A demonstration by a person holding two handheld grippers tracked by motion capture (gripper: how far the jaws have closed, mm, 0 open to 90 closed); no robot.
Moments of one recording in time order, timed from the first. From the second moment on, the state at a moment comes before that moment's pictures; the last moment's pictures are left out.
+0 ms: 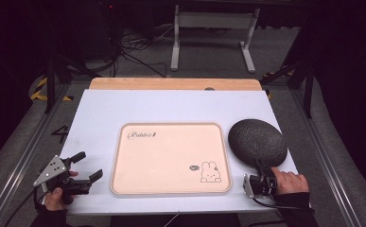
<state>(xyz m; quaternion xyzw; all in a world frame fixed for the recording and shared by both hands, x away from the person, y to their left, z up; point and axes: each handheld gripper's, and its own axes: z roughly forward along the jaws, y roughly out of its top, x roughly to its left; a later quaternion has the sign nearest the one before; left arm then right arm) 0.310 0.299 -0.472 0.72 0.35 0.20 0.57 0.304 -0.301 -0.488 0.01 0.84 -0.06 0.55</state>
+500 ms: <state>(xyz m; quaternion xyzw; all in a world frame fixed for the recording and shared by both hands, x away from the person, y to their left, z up) 0.310 0.299 -0.472 0.72 0.35 0.20 0.57 0.300 -0.298 -0.472 0.01 0.82 -0.06 0.56</state>
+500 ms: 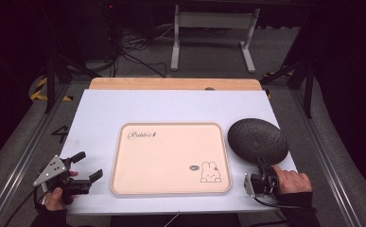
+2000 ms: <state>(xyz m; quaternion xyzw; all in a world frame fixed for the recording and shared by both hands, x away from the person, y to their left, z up) 0.310 0.299 -0.472 0.72 0.35 0.20 0.57 0.279 -0.221 -0.417 -0.07 0.77 0.01 0.63</state>
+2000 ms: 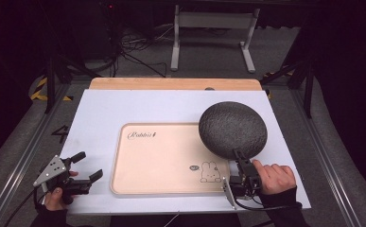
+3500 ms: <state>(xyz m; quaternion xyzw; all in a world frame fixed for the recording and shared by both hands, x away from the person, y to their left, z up) 0.310 0.298 -0.472 0.72 0.35 0.20 0.57 0.271 -0.133 -0.413 -0.18 0.76 0.10 0.62</state>
